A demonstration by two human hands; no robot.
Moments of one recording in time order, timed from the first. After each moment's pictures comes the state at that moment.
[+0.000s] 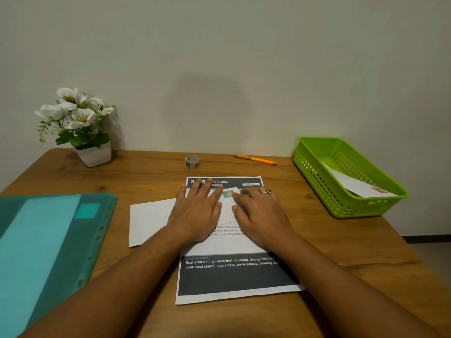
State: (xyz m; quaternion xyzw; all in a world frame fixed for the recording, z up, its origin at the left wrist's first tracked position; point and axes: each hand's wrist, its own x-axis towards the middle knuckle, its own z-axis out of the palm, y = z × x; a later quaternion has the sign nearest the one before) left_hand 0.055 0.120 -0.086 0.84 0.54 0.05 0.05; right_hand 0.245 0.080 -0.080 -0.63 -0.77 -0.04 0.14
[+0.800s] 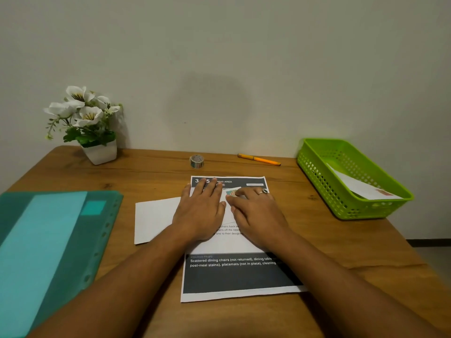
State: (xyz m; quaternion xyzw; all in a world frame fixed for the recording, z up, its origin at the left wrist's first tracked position) left_hand 0.054 0.117 -0.082 0.84 0.54 0.04 0.05; right_hand 0.233 0.085 -0.084 -0.59 -0.79 -0.05 0.14
